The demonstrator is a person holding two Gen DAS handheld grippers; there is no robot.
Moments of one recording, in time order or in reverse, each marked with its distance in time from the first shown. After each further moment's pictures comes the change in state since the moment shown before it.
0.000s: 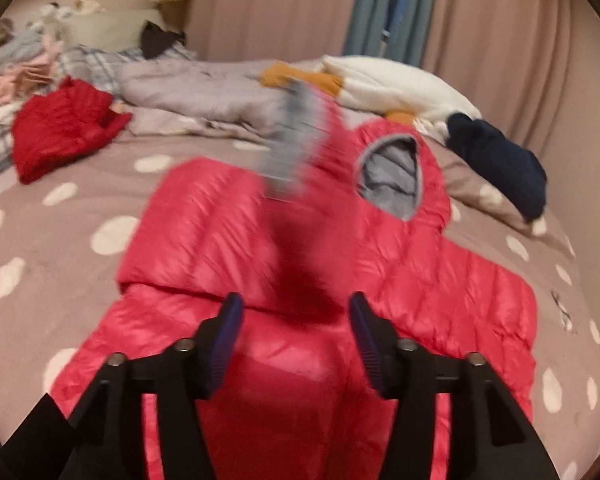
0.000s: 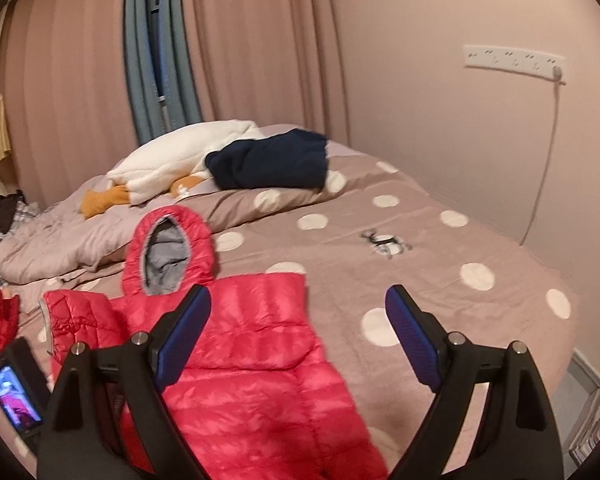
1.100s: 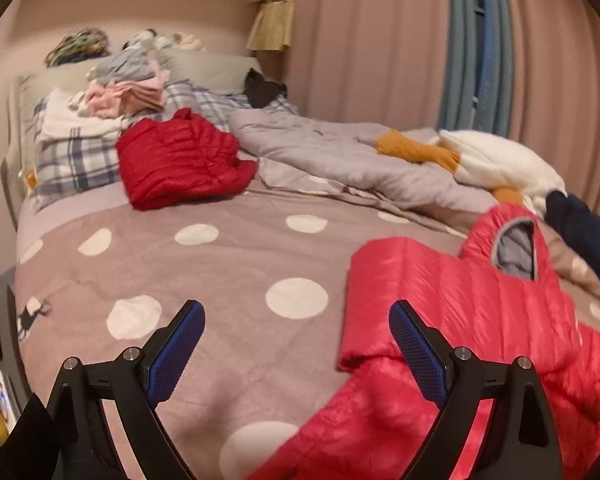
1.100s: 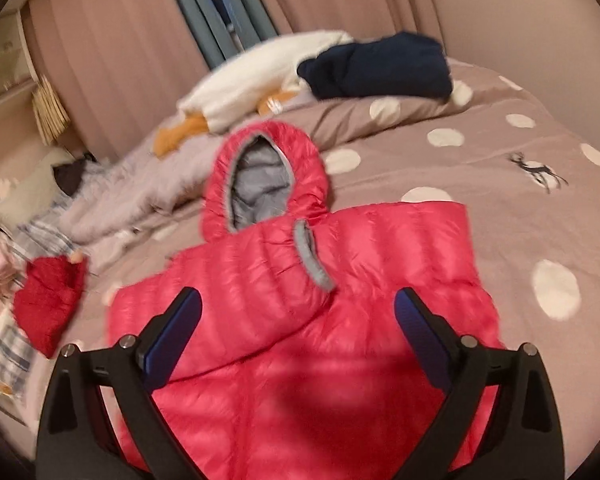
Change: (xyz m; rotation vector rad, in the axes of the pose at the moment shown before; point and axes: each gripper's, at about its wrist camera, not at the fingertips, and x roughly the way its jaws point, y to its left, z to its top) left arm -0.025 0.122 0.003 -0.116 -0.226 0.263; right arm 0.134 0.089 -0.029 -0.001 0.310 0.359
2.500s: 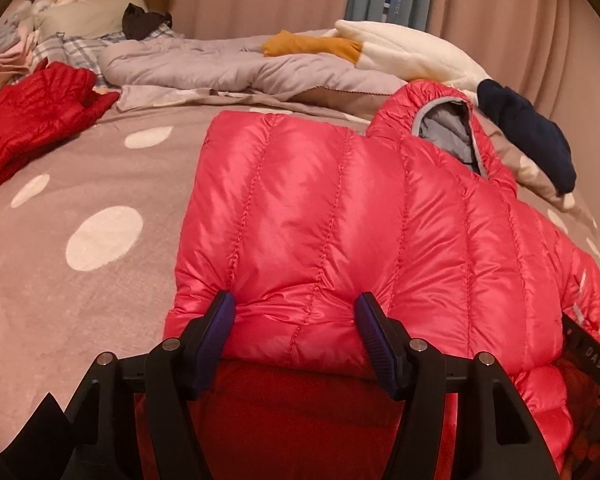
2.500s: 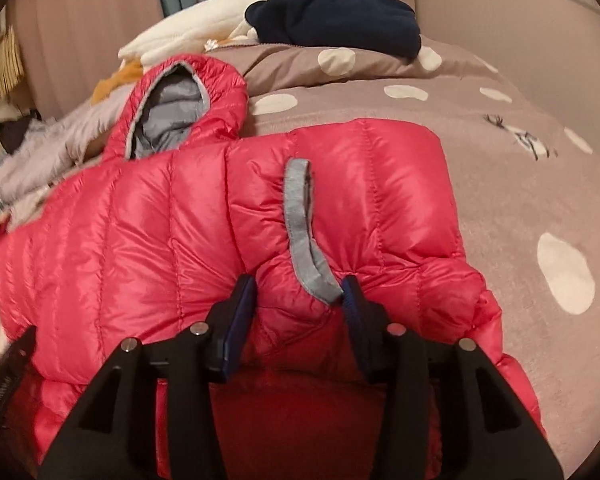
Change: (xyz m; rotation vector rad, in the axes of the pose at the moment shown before) left arm 0.089 -0.091 -0.048 0.195 0.297 -0.304; right arm 0.067 -0.040 -0.046 -0.085 0.040 -0.203
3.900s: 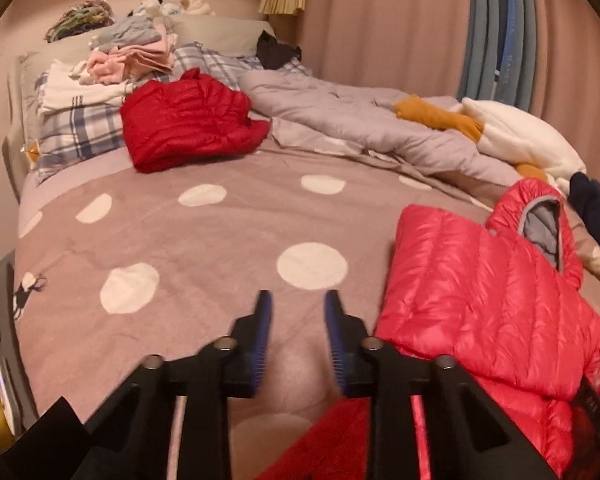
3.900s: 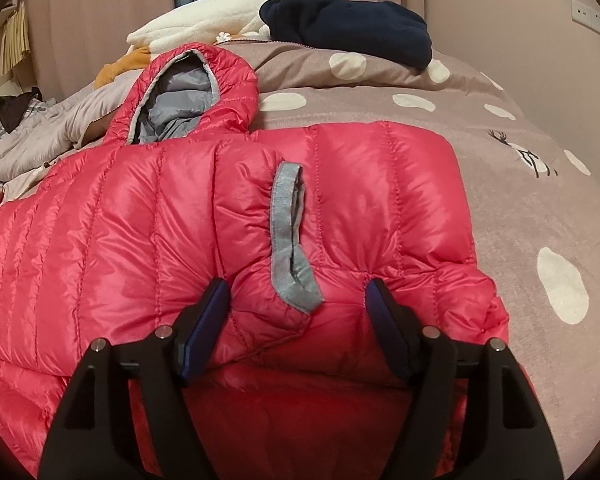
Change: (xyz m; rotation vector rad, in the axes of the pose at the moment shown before) left arm -0.093 0.073 -0.003 -0.228 -0.152 0.335; right arm -0.001 0.010 -0.006 -0.055 -0.014 -0.023
